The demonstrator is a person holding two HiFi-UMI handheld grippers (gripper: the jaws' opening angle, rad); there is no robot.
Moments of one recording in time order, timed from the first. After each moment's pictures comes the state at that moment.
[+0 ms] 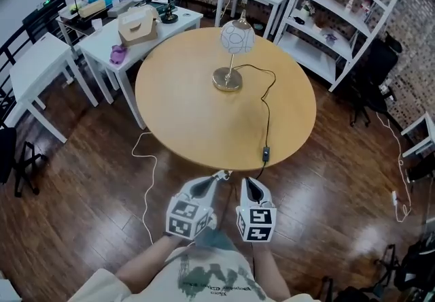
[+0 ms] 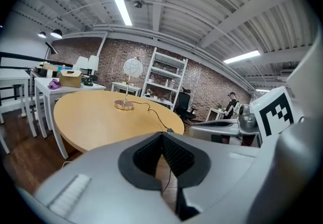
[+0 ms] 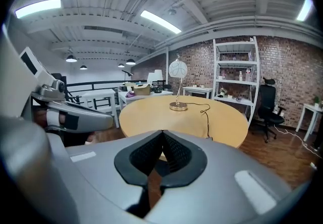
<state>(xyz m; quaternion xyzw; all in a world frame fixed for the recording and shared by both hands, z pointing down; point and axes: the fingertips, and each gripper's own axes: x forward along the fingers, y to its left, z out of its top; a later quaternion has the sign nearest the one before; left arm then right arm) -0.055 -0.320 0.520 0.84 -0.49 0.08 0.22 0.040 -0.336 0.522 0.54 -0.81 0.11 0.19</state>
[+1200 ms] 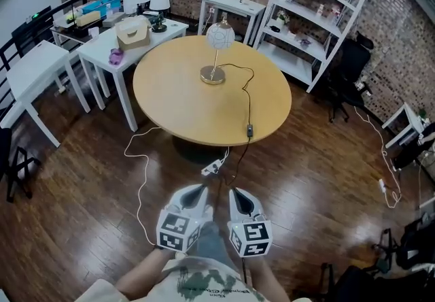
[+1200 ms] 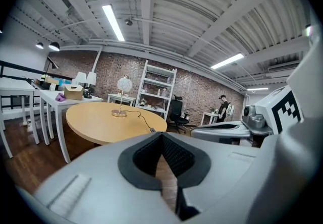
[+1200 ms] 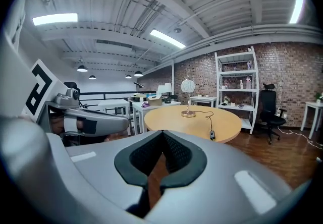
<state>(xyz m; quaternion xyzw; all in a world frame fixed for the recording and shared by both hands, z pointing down) -0.058 -0.139 0.462 0.86 -0.49 0.04 0.16 0.021 -0.137 0.462 0.52 -0.84 0.09 0.14</state>
